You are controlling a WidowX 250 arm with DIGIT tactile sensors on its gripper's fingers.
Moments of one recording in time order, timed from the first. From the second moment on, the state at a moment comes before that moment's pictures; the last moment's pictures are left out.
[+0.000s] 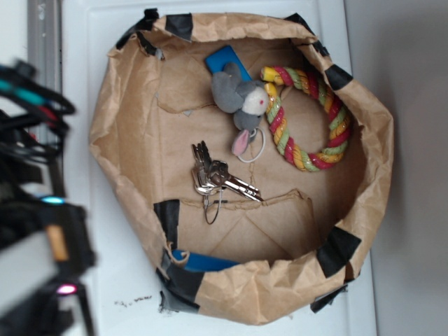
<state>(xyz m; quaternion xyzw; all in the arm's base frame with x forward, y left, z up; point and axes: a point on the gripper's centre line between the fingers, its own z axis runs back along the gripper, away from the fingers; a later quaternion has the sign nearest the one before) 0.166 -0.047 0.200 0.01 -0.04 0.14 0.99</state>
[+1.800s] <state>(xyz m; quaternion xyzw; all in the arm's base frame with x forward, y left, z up) 0.256 -0.003 0.103 -0.02 0.02 0.47 0.88</state>
